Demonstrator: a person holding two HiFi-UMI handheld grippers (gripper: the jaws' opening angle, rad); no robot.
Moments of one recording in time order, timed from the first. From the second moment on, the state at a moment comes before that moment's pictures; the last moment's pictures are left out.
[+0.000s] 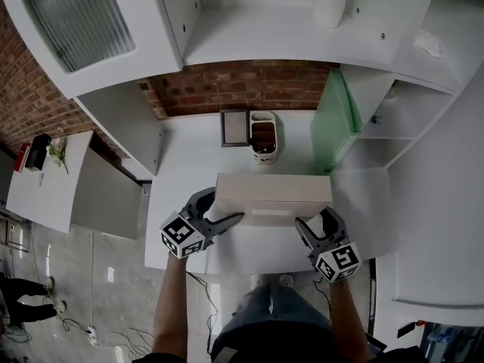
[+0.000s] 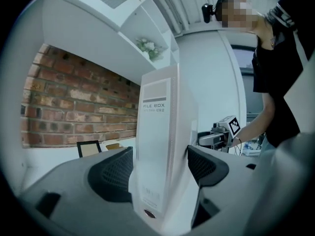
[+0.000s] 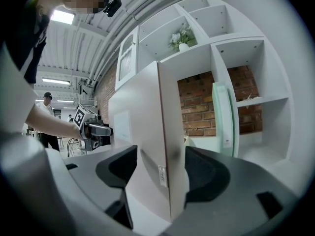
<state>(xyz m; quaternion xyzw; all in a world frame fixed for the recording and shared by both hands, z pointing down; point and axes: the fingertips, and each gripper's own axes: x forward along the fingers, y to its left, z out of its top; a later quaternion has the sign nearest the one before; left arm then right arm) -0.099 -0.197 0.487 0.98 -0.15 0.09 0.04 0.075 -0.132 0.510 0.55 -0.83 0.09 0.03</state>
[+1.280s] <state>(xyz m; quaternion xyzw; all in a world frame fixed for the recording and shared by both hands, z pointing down) -0.086 -0.171 0.483 0.92 -0.39 0.04 0.02 0.092 -0.146 0.521 0.56 -0.82 0.11 0.05</state>
